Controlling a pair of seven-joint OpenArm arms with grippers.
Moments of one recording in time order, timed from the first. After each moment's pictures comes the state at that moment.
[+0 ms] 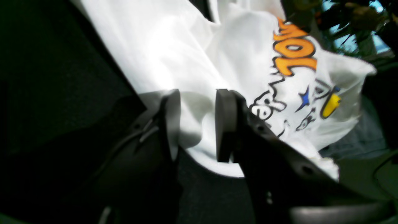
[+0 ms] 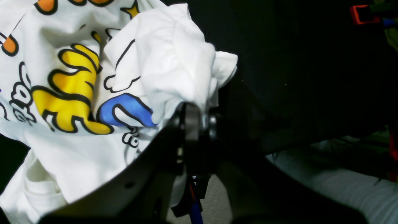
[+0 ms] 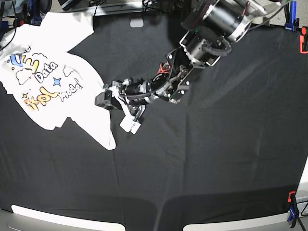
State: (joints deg) left arm -19.4 10.6 34.6 38.1 -46.5 -33.3 22.3; right arm -24.0 25.5 64.0 100.1 36.3 35.9 -68.7
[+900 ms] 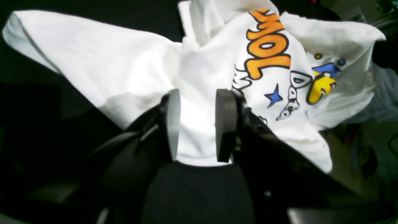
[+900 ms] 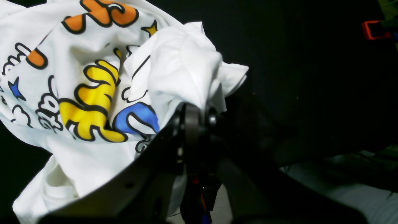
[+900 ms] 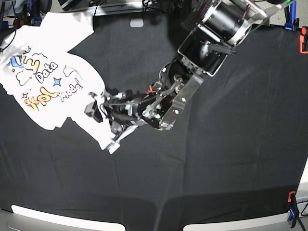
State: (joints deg) left arm -21.8 10.6 35.0 65.3 -38.2 -22.3 45.6; right arm -24.1 25.6 64.0 100.1 40.1 36.0 -67.8
